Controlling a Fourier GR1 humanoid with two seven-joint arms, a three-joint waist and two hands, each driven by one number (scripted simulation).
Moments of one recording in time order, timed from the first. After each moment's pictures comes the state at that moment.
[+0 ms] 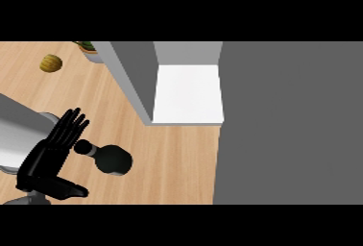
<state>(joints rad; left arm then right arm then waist) -0.01 0.20 0.21 -1.37 0.24 -0.54 -0.20 0.10 -0.05 0.06 -2.41 -0.16 0.17 0.42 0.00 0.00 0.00</state>
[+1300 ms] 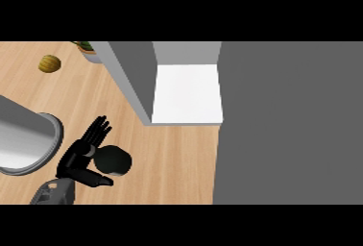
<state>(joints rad) -0.26 0.21 0.18 -0.67 -0.01 -0.51 -0.62 0.09 -0.05 0.01 -2.41 -0.18 0.20 0.43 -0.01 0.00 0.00</state>
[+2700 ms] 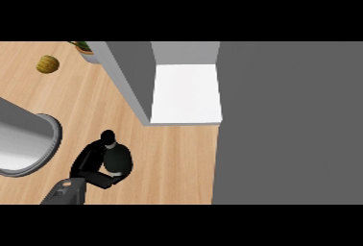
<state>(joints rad) -0.40 0.20 0.16 -0.31 -0.01 -0.53 -0.78 0.09 -0.03 0.05 -2.42 -0.14 0.19 0.43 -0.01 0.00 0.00</state>
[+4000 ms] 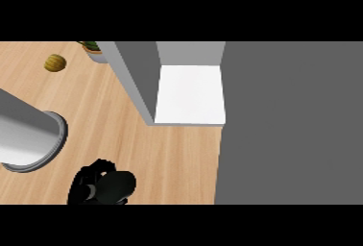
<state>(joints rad) -0.05 0.08 0.15 -0.76 0.15 -0.41 -0.84 0.10 -0.04 -0.01 -2.36 -0.16 0.21 0.37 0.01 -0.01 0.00</state>
